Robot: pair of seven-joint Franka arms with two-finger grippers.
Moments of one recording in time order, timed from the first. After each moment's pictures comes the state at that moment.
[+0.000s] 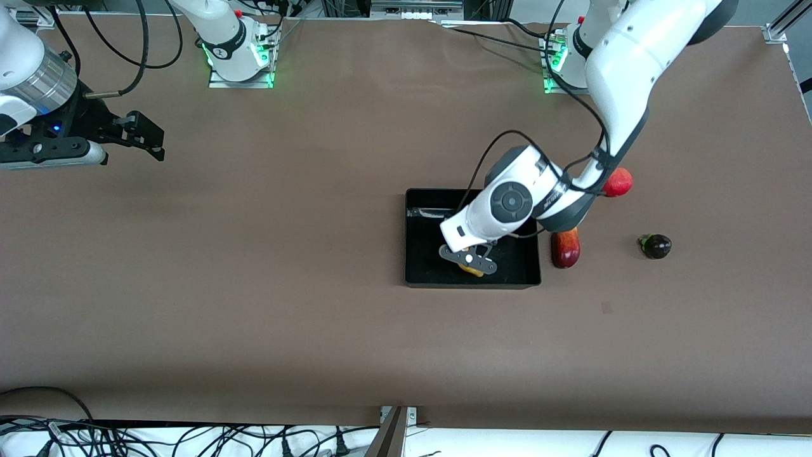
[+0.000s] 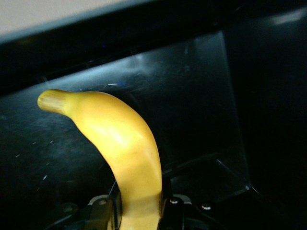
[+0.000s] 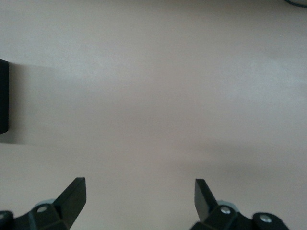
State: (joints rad) left arm -0.10 0.79 -0.53 -1.55 0.21 2.18 -0.35; right arm 0.18 -0.01 -0.03 -1.63 -0.01 1.66 0.06
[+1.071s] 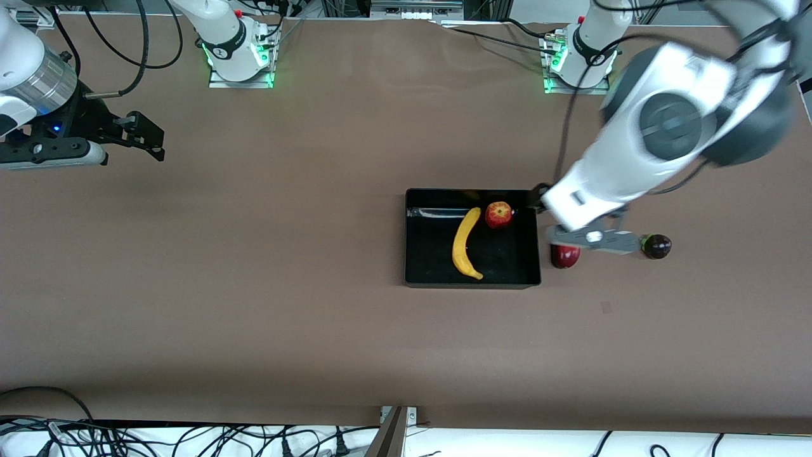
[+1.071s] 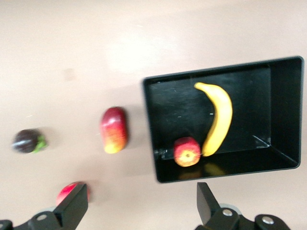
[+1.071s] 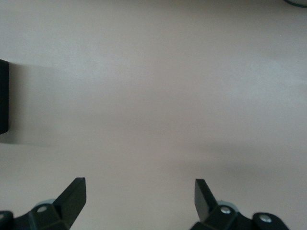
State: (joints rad) left arm 0.07 0.41 -0.53 -1.27 0.21 1.53 -0.33; right arm 0.18 -0.01 -0.03 -1.63 -0.01 1.66 0.06
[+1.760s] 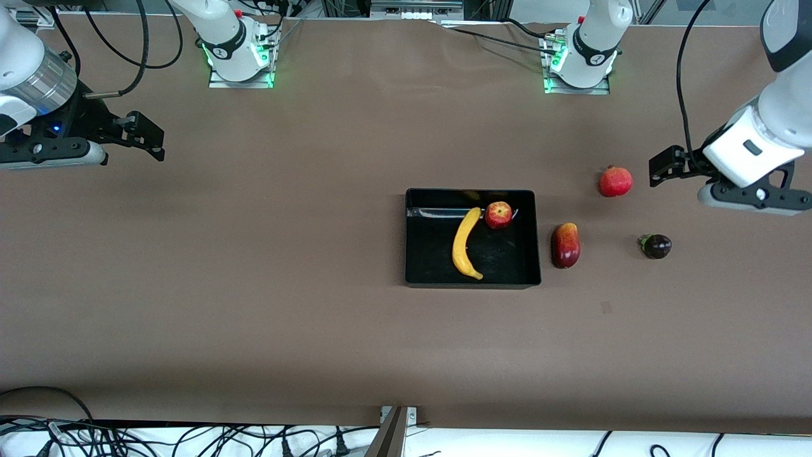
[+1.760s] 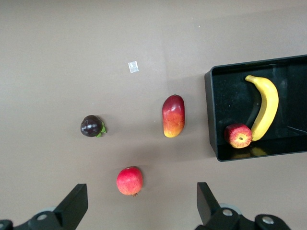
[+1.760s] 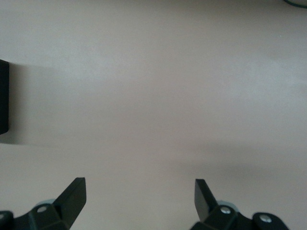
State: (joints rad) left arm -0.07 0.08 -0.04 -1.57 0.02 1.62 0.00; right arm 0.18 -0.01 -0.03 -1.63 -0.01 1.66 0.06
